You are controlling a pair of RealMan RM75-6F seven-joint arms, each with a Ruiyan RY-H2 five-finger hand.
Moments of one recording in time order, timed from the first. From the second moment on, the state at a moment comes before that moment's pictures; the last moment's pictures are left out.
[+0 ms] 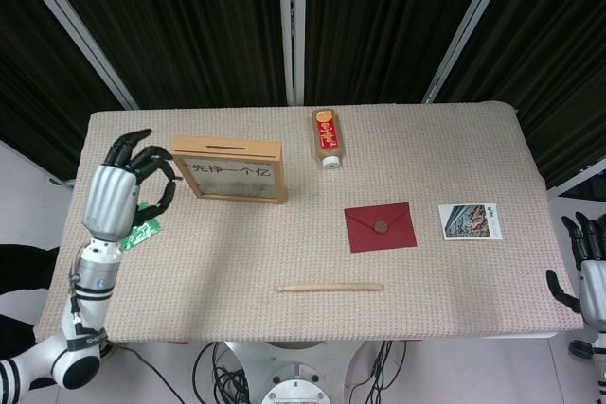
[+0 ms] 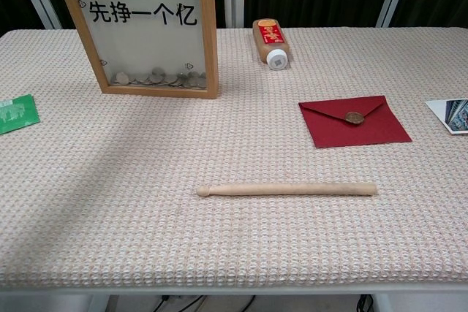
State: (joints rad) left arm -0.51 -1.25 -0.33 -1.83 1.39 1.42 0.16; right arm 0.01 -1.04 0.10 -1.67 -1.42 1.50 -0.05
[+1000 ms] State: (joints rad) left arm -0.93 -1.23 -0.49 -1.77 0.44 1.05 0.44; right arm 0.02 -1.05 0.10 -1.61 -1.38 1.47 0.01
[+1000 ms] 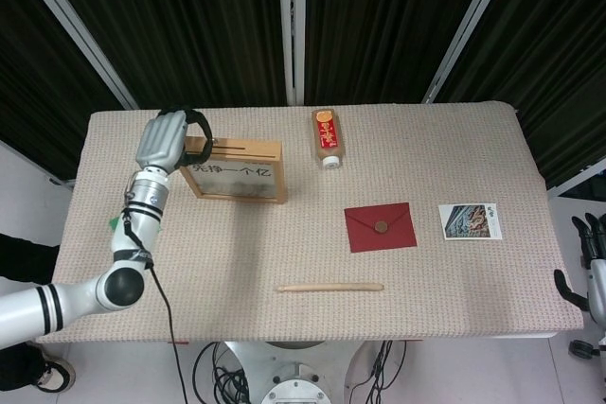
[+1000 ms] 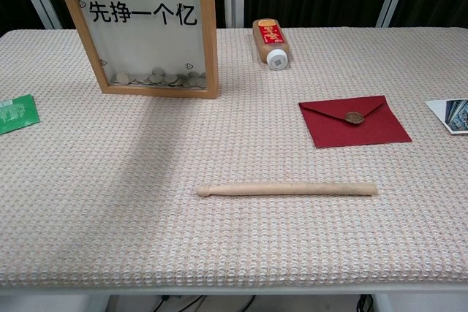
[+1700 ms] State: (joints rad) left arm -0.98 -1.28 -0.44 -1.70 0.41 1.04 0.40; right arm 0.02 -1.05 0.11 -1.60 -1.36 1.46 0.02
